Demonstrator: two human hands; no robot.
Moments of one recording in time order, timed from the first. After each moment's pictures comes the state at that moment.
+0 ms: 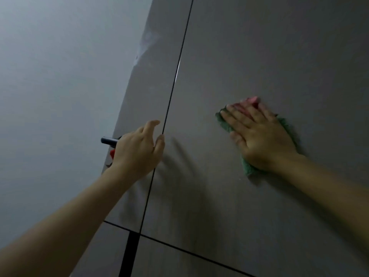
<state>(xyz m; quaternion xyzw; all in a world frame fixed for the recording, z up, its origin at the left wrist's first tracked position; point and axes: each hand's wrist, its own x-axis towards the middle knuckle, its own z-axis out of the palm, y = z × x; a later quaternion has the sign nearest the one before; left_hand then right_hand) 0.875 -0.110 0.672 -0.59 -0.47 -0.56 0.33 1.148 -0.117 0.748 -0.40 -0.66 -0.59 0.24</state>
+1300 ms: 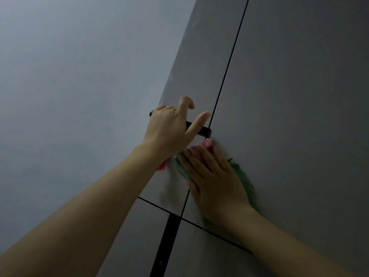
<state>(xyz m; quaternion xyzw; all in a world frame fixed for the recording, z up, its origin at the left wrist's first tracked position) 0.834 -0.097 0.662 -0.59 -0.41 -0.59 0.36 0.992 -0.088 0.604 -0.33 -0.76 -0.53 0.18</state>
